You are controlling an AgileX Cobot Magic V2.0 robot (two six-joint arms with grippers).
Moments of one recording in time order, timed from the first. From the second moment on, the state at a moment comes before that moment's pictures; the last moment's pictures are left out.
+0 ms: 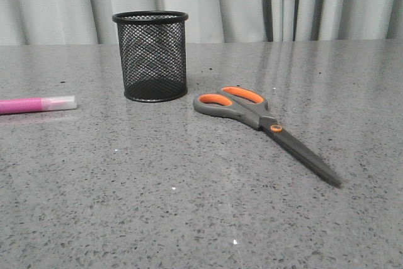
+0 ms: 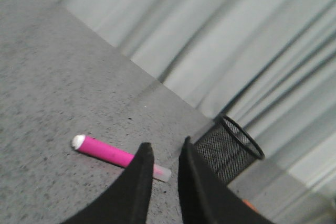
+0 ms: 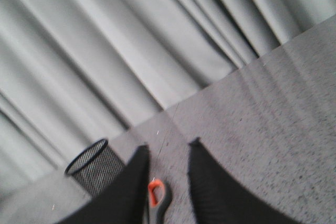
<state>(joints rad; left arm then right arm) -0.08 0.01 -0.12 -0.78 0.24 0.20 0.16 0.00 -0.15 0.38 0.14 0.21</state>
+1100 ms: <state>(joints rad) -0.42 1.44 -1.19 -0.03 1.07 0.98 0.16 0.25 -0.44 0.35 0.59 -0.05</state>
